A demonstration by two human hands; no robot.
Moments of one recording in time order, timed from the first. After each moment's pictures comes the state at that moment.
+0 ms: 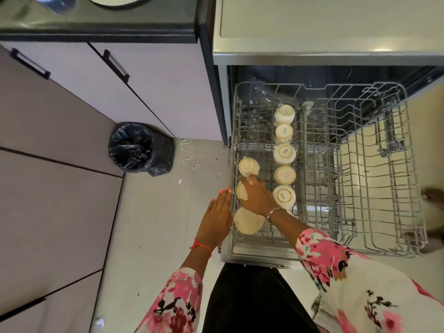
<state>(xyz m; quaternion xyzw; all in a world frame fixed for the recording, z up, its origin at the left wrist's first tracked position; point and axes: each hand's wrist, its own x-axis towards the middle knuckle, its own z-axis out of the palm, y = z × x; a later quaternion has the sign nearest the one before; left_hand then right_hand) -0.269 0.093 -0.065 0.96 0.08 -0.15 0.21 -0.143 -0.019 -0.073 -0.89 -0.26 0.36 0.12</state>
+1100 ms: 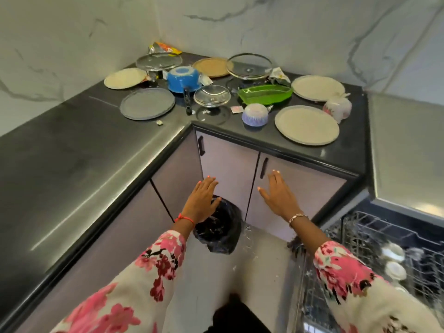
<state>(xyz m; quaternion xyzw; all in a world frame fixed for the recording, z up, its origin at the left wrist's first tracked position) -0.293 0.542 0.085 0.96 0.20 0.07 0.16 -0.129 0.363 0.110 -0.89 -0.39 0.09 0.20</state>
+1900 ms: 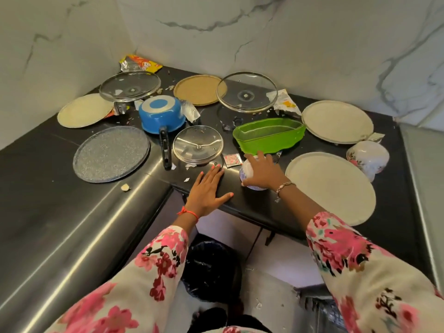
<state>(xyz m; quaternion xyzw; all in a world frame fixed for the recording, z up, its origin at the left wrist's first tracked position) -0.053 0.724 0.098 0.97 0.18 0.07 0.15 0.109 0.604 0.158 -0.89 -0.43 0.15 0.04</state>
